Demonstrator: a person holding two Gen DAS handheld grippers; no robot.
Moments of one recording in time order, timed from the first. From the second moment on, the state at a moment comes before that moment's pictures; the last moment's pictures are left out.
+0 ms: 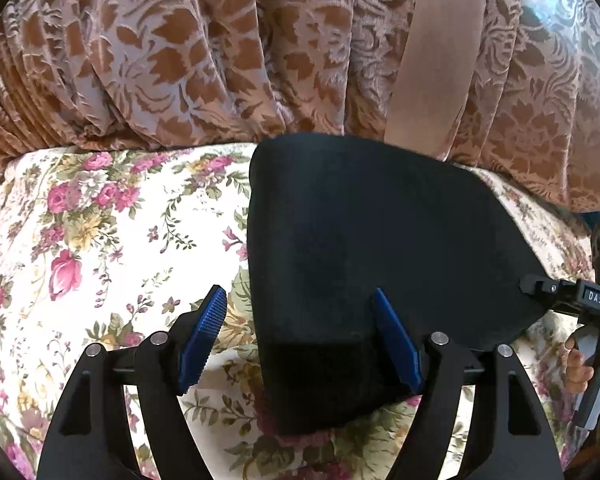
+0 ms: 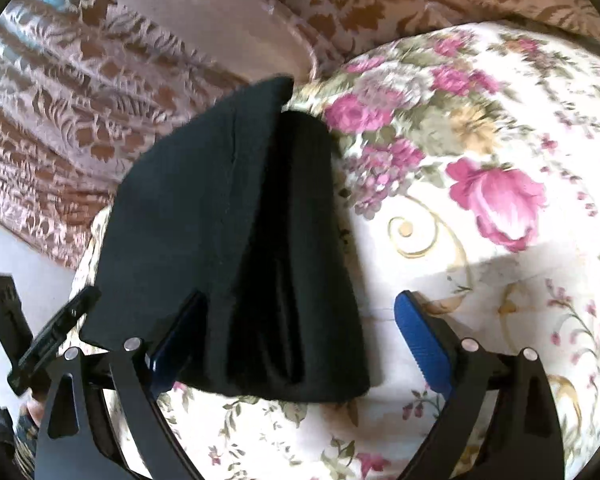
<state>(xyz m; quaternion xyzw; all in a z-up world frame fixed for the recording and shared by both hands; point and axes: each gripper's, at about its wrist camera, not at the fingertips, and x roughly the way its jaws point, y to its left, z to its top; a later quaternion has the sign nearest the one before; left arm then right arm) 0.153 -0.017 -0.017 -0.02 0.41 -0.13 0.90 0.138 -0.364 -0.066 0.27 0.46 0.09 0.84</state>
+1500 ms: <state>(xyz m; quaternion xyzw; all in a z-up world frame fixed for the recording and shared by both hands) -0.010 -0.022 0.011 -0.02 0.36 -0.05 0.93 -0.012 -0.234 -0.002 0.07 0.36 -0.05 0.93</state>
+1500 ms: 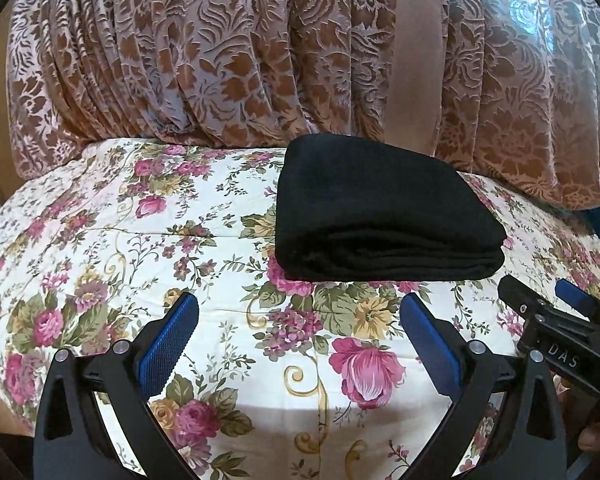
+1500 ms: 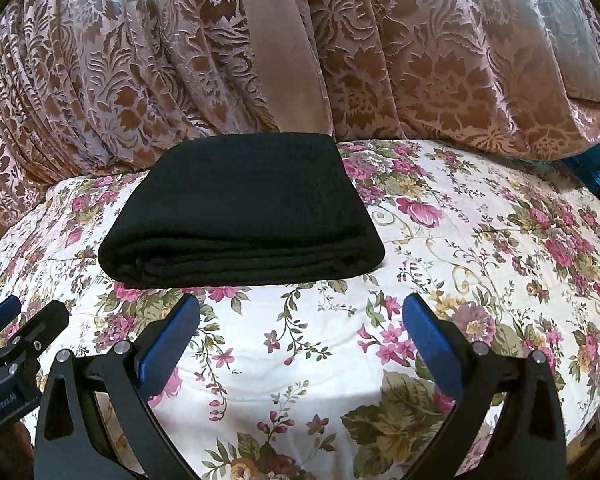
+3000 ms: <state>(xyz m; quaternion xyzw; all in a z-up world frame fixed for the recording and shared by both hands) -0.020 -0.022 0.024 -0.01 0.35 -0.04 0.94 -0.017 -0.232 -0.008 0.06 0.36 -0.05 0.93</state>
